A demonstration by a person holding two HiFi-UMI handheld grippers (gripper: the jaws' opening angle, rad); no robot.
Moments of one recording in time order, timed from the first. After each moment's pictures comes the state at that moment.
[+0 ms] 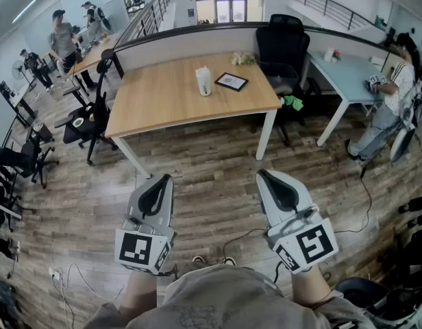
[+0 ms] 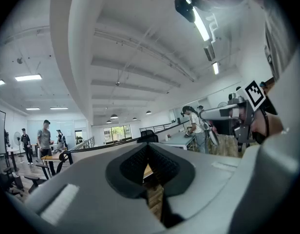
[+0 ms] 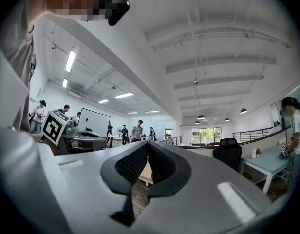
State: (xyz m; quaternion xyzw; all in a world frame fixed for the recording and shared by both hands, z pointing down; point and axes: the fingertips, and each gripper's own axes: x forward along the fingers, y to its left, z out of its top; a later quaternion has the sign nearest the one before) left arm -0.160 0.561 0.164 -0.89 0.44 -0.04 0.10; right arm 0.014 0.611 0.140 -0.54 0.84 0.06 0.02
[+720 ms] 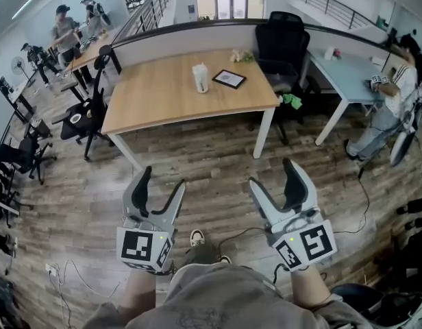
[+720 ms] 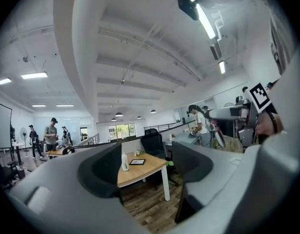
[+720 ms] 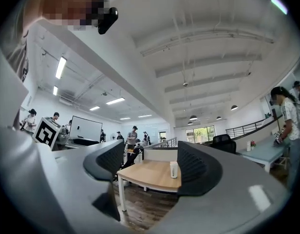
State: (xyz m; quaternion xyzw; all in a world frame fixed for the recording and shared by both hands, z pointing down) left arm -0.141 0.548 0.178 -0.88 0.47 -0.04 0.08; right arm 0.057 0.601 0.153 -0.56 0.82 0.03 0.07
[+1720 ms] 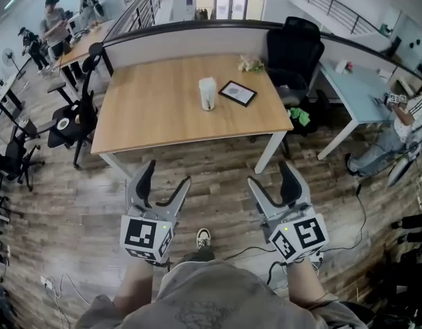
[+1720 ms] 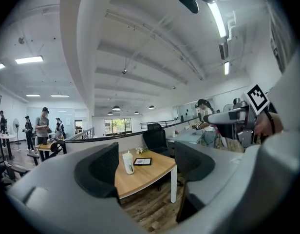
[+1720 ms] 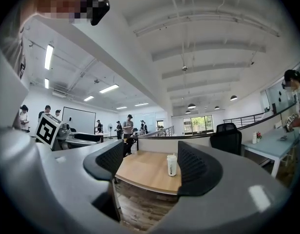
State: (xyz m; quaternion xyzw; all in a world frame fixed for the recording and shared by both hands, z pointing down) left arm -0.162 0.302 0.207 -0.89 0.44 -0.05 0.05; right arm 0.032 0.355 0.187 -0.58 0.82 -0.02 0.02
